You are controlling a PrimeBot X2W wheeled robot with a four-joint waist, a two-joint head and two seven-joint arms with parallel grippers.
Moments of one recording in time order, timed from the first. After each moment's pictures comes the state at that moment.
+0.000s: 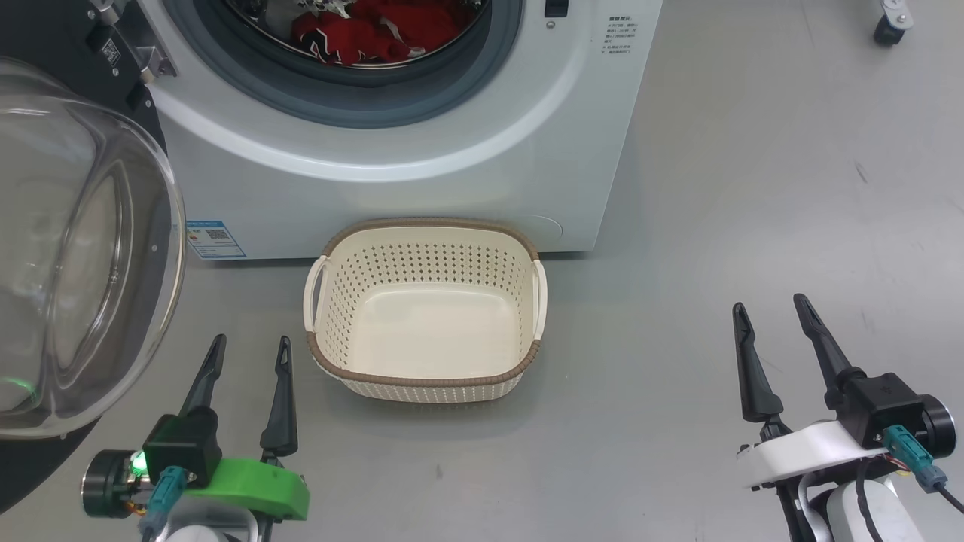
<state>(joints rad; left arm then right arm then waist) -0.05 0.06 -0.17 0.14 -0.26 0.06 -0.22 -0.01 -0.06 0.07 0.11 0.16 0.06 -0.26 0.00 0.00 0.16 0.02</state>
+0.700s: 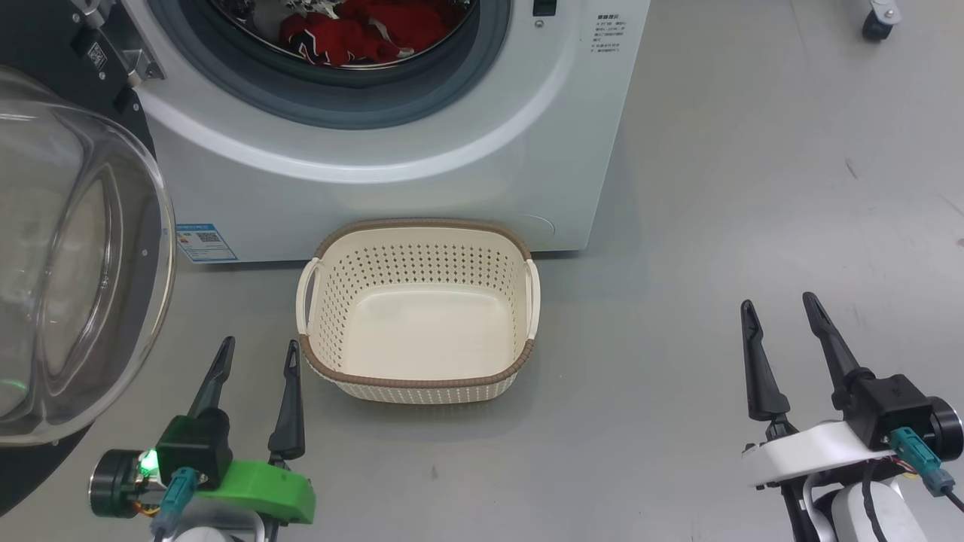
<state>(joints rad) -0.05 0.07 -0.19 0.14 -0.24 0.07 -0.22 -0.01 -0.06 0.05 0.09 0.16 0.05 -0.26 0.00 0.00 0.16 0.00</state>
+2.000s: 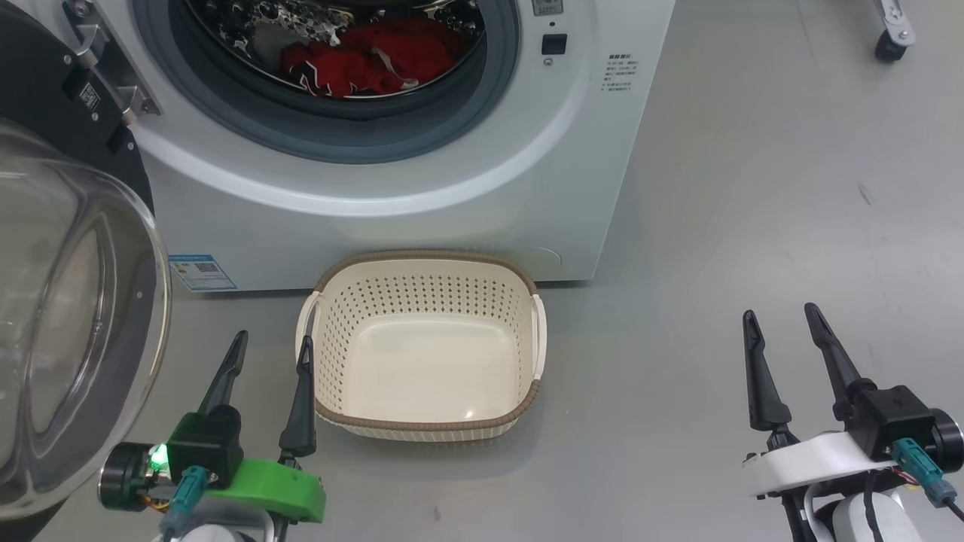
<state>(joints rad) -0.05 0.07 -0.21 0.12 -0.23 0.07 -0.21 0.02 -0.05 0.05 0.07 0.16 0.05 -0.26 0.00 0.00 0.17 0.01</state>
